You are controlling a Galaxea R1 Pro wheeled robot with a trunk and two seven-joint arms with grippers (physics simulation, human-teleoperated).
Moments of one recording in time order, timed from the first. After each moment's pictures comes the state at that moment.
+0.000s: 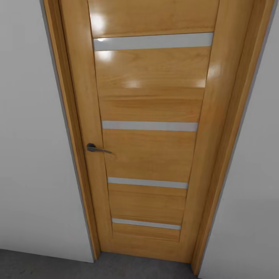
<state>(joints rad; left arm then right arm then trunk) 0.00 -0.02 0.16 -0.06 0.10 -0.09 0.00 0.00 -0.04 -0.01 -0.01 0.03 -0.10 0.01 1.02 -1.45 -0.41</state>
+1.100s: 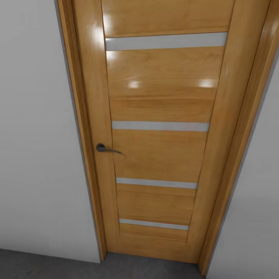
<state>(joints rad) 0.00 -0.02 0.16 -0.06 0.10 -0.09 0.00 0.00 -0.04 -0.01 -0.01 0.03 -0.10 0.01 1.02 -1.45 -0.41</state>
